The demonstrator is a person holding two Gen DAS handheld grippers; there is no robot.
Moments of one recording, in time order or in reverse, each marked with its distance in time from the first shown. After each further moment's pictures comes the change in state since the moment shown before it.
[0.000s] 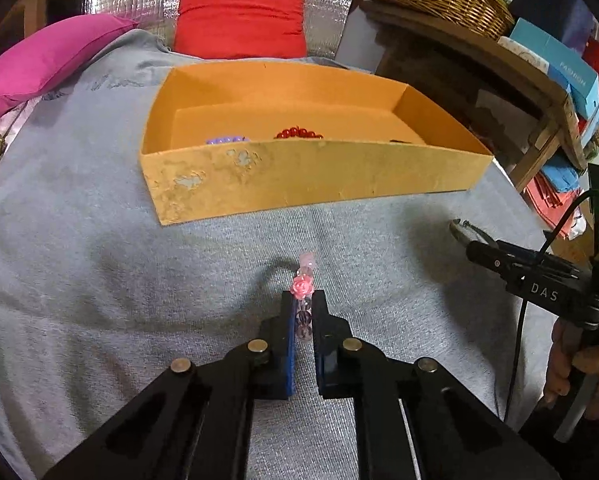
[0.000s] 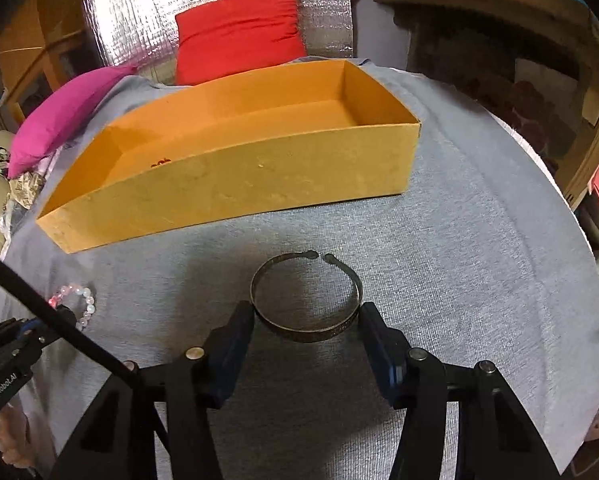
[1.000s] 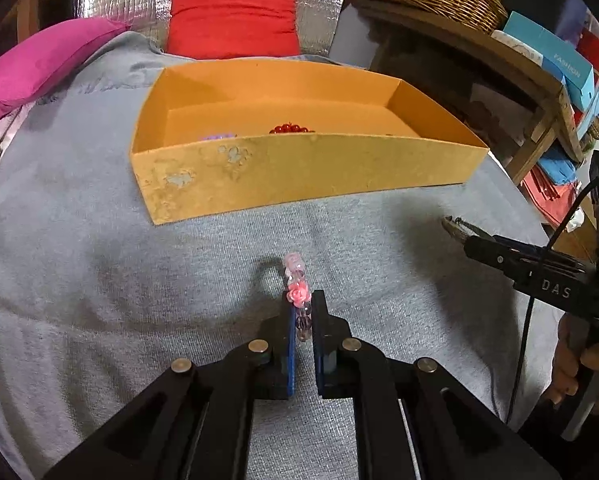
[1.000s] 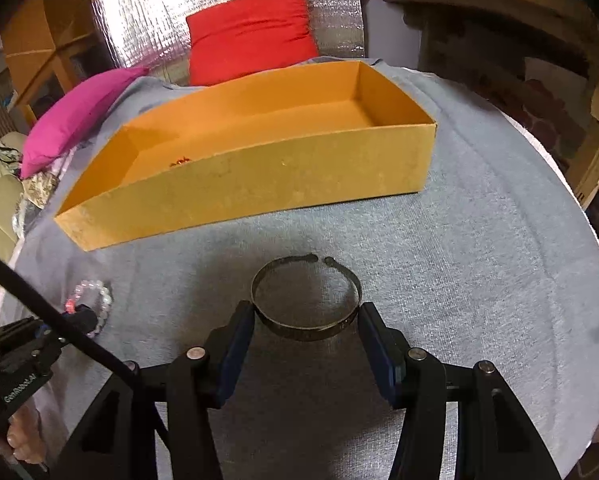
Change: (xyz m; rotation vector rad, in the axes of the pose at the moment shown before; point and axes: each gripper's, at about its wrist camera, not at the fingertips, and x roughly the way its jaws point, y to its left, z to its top) left arm 0.004 -0.006 -0.003 0.023 0.001 -0.003; right arm -0.007 0.007 -0.004 0.008 0.001 0.063
